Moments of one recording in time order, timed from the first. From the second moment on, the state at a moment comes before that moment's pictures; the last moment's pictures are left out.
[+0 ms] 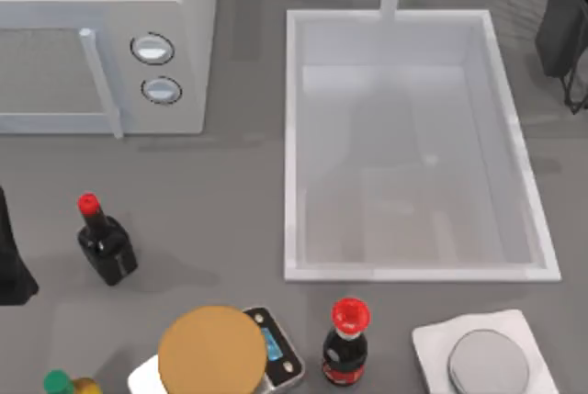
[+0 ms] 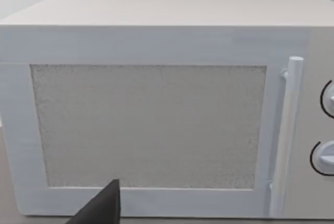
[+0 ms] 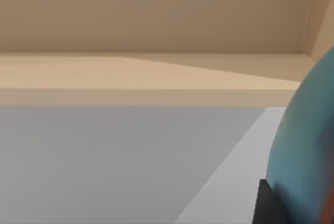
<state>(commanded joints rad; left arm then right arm) 0.00 0.00 0.00 0.00 0.00 0.00 -0.36 1.63 1.13 0.52 -0.33 0.02</state>
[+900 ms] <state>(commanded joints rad) 0.00 0.00 0.00 0.00 0.00 0.00 -0.31 1.80 0.98 0.82 -0.28 0.02</state>
